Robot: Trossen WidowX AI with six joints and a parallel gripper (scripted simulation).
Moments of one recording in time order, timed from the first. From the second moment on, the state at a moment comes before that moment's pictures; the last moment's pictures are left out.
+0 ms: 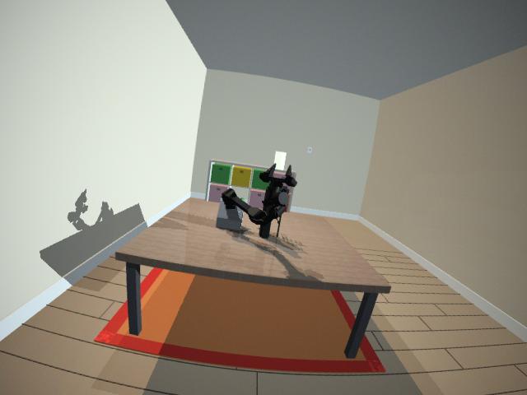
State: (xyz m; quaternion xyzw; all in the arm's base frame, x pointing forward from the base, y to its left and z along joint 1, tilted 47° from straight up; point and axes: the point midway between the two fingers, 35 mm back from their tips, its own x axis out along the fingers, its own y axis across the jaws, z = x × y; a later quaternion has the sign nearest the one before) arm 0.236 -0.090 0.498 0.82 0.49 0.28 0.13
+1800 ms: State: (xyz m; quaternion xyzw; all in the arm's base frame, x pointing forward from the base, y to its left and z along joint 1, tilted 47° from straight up) arm 0.260 0.168 0.185 0.50 -0.48 -0.10 -0.71
